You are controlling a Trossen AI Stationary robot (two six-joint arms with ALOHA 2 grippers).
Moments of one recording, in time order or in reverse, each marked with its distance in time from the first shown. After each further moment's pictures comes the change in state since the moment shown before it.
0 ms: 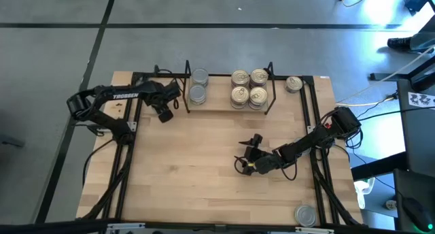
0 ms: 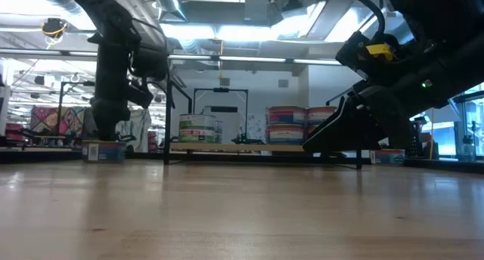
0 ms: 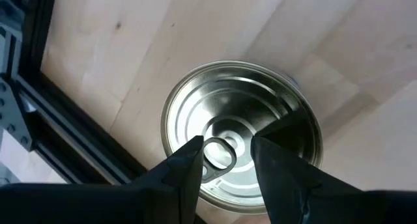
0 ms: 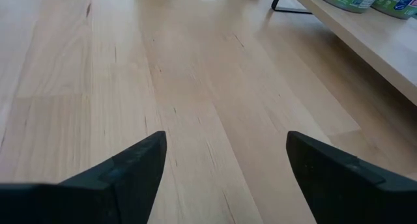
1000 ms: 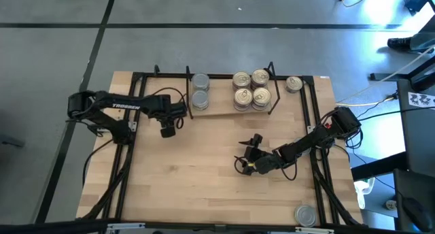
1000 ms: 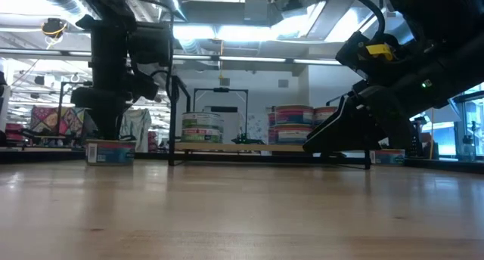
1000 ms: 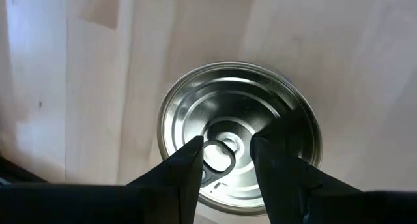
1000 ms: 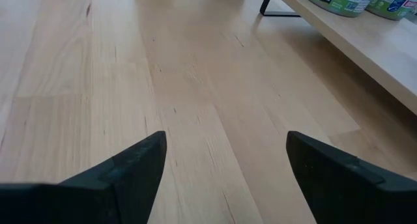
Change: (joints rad) left arm -0.334 0.001 -0.001 0.002 0.073 0.001; right arm 0.000 0.000 0.000 -0.001 0.000 0.000
